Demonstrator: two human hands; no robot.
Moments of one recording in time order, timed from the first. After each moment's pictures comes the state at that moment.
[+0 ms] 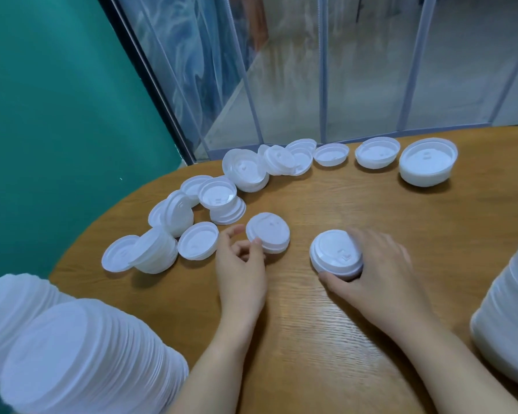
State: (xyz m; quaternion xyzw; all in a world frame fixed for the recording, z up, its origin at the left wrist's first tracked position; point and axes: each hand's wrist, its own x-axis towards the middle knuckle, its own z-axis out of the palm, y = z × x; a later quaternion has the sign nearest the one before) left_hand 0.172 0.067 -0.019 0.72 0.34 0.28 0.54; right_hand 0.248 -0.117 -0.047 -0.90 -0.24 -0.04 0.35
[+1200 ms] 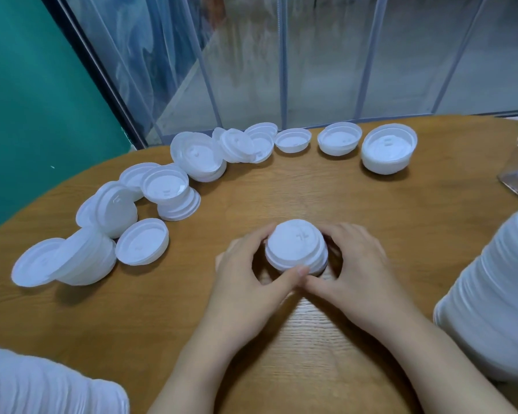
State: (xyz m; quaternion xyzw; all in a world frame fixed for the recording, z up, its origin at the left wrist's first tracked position) left_hand 0.177 0.041 -0.027 0.88 0.12 0.12 0.44; right_hand 0.255 -0.127 -0.046 -0.88 -0.26 -0.04 0.38
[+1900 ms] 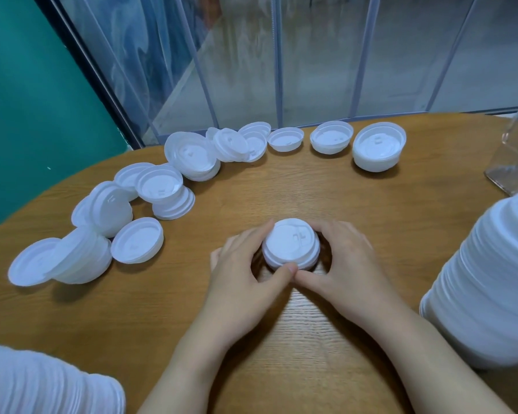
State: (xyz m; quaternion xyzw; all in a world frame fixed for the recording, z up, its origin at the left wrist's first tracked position) left_hand 0.183 0.041 -0.035 0.92 0.09 0.11 0.37; right_hand 0.257 -0.128 -0.046 -0.88 -0.26 -0.03 0.40
